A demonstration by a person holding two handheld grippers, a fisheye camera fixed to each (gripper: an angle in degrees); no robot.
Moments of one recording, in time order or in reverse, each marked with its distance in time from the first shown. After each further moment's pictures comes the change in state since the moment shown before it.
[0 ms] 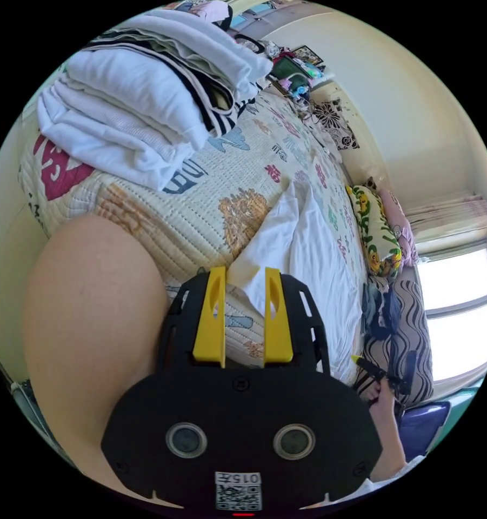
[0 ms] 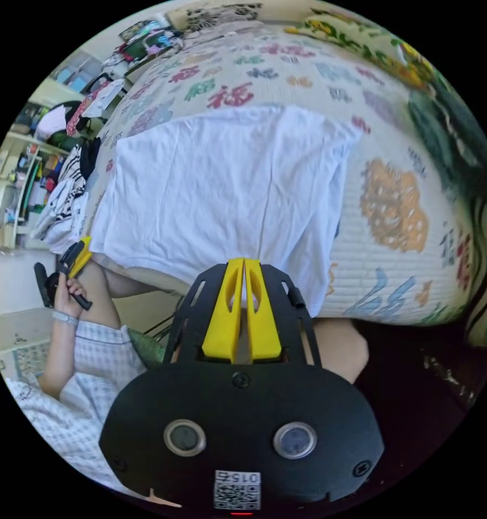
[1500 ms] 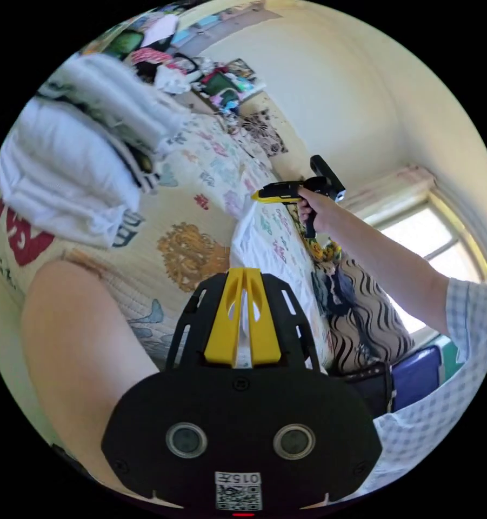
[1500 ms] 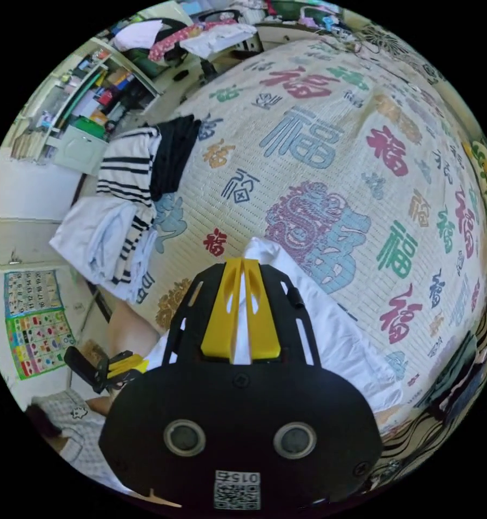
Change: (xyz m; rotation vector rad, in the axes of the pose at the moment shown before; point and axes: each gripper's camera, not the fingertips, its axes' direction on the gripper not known) left arm 0.204 0.055 -0.034 0.068 0.322 0.316; right arm -0.274 -0.334 -0.065 -0.132 -0.109 -0.485
